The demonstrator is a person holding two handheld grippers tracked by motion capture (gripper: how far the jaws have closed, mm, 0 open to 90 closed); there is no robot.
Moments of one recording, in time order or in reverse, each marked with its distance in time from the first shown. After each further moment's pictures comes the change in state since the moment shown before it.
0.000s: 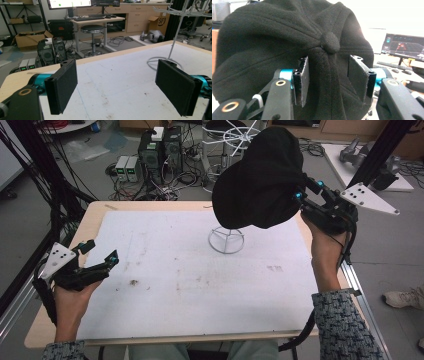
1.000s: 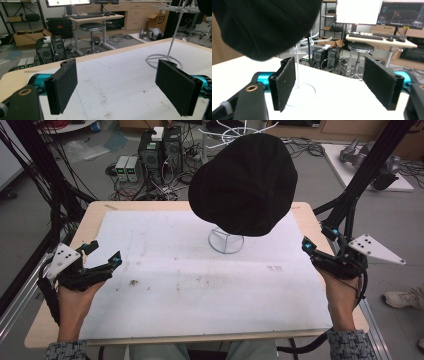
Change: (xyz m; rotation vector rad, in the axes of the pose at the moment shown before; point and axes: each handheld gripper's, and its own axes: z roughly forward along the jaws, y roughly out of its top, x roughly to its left) left arm -0.004 -0.004 0.005 0.011 -0.006 -0.001; right arm -0.005 -0.080 -0.078 0.162 -0.053 0.064
